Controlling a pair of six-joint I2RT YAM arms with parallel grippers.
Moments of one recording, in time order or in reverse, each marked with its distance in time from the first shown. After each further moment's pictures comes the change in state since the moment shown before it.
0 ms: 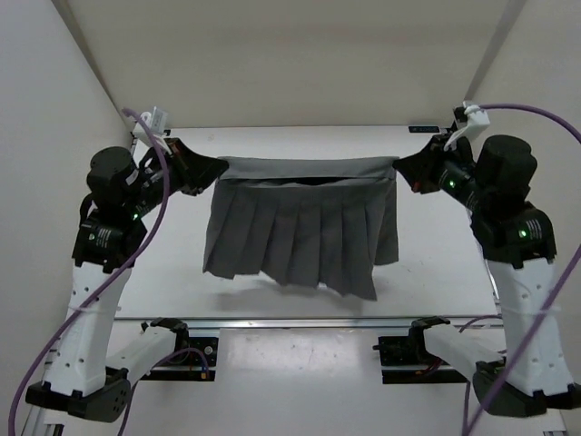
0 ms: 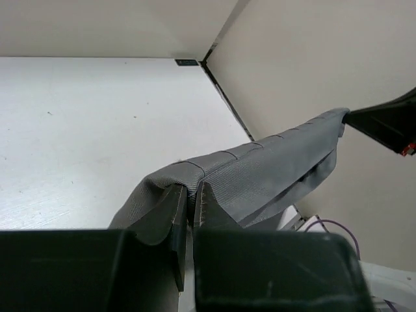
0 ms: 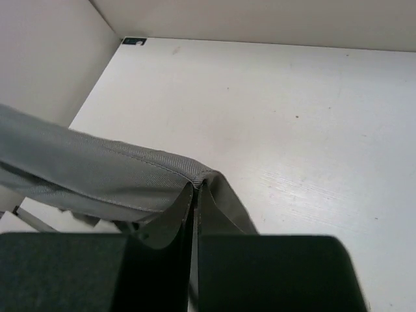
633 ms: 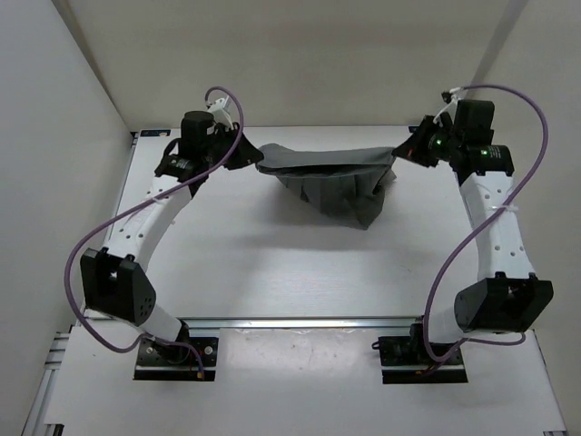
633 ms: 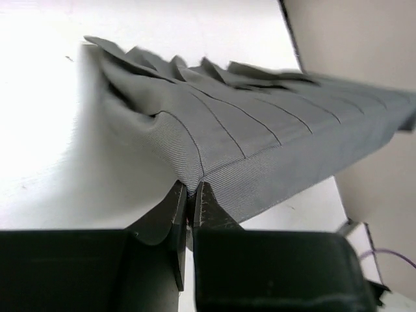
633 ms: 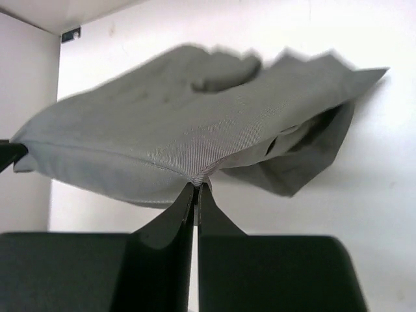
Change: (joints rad) left arm -0.077 0.597 0.046 0.187 -0.100 0.025; right arm -0.293 0.455 0.013 0.059 -0.201 0.168
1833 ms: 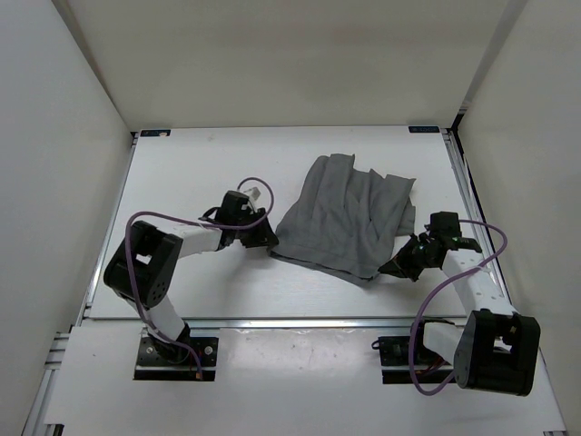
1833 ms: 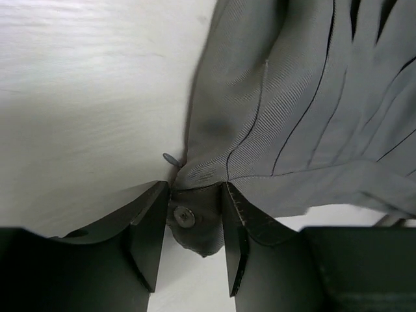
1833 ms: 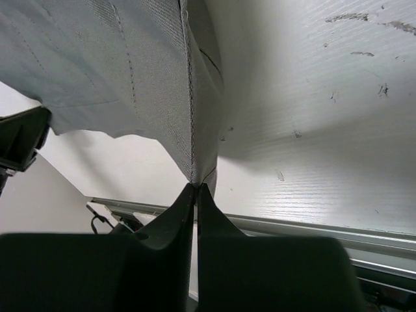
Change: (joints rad) left arm -0.116 0.136 -0.674 0.426 0.004 -0.145; right arm -0.066 -0.340 -0.962 0.013 -0.039 0.251
